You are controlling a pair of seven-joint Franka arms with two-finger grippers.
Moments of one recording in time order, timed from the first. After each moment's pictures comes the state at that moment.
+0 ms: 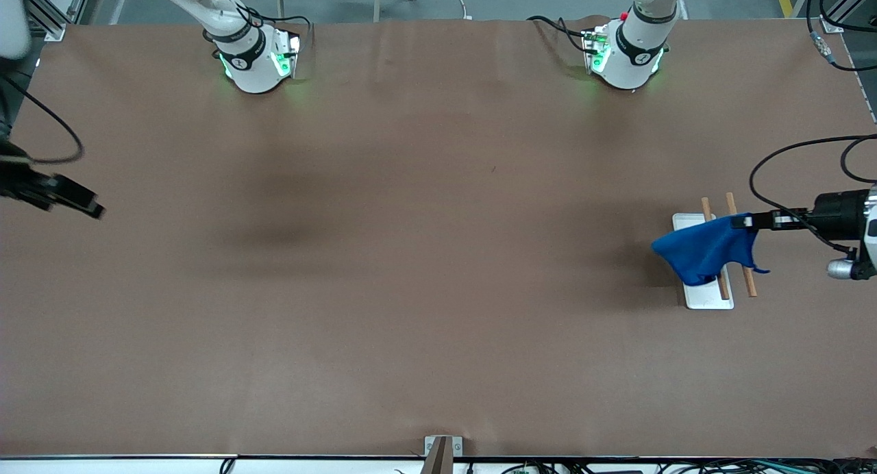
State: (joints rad) left arm 0.54 0.40 -0.33 -1.50 -0.34 1.52 0.12; right arm -0.06 -0.01 -0.08 -1.63 0.06 1.70 0.07
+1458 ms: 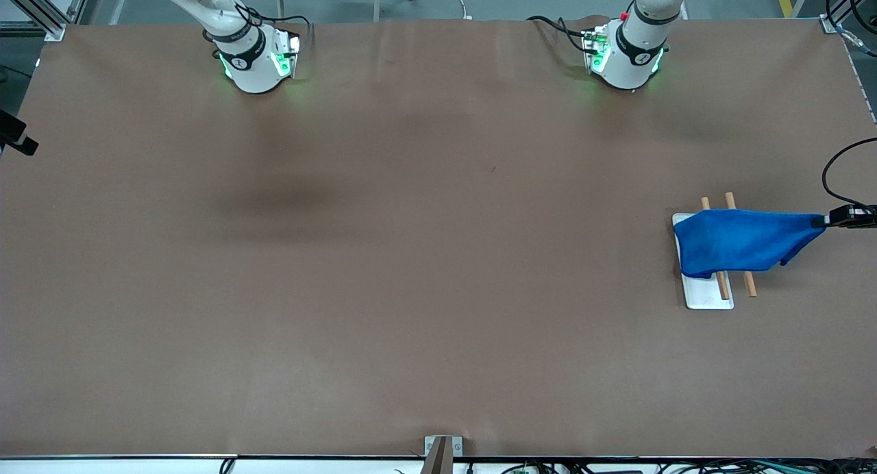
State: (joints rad) left arm 0.79 0.57 -0.33 -1.47 -0.10 1.67 0.55; right arm -0.06 -0.03 -0.10 -1.49 0.00 1.49 0.01
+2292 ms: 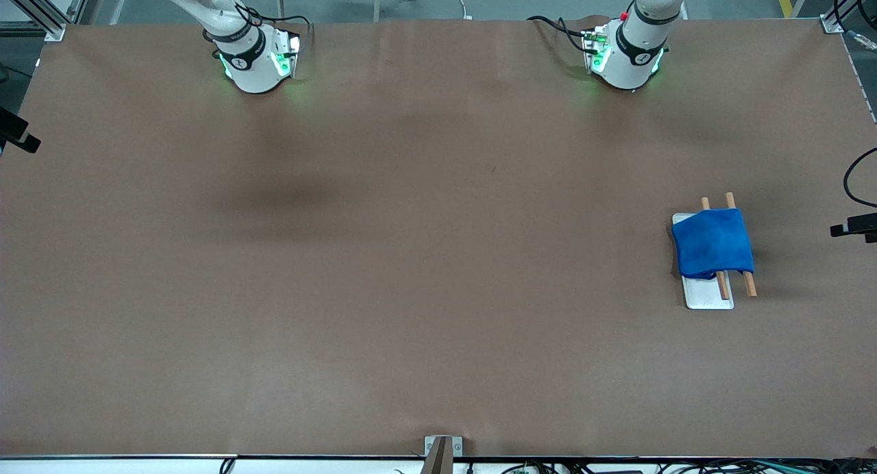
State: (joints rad) left arm 0.78 0.57 -0.36 -1.37 0.00 1.71 0.50; right arm -0.06 -0.03 -0.10 -1.49 0.00 1.47 0.03
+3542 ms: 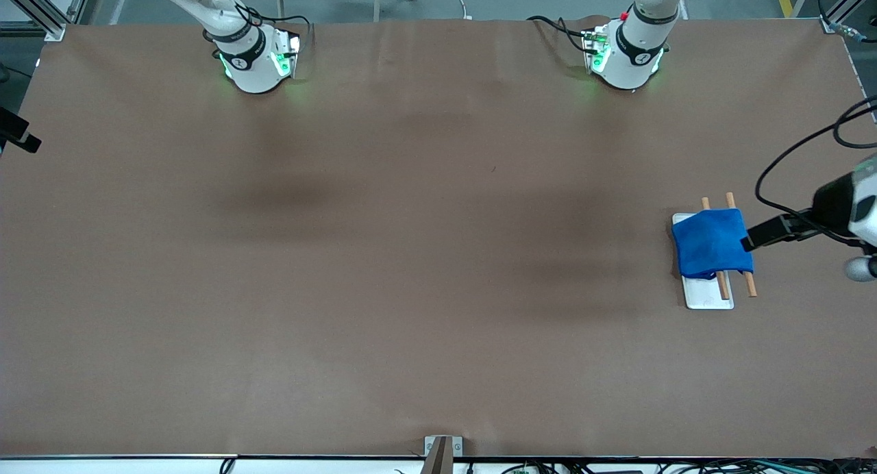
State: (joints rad) left arm 0.58 0.34 -0.80 -1.36 0.21 1.66 -0.36; right arm -0.06 -0.03 -0.10 -1.49 0.00 1.47 0.03
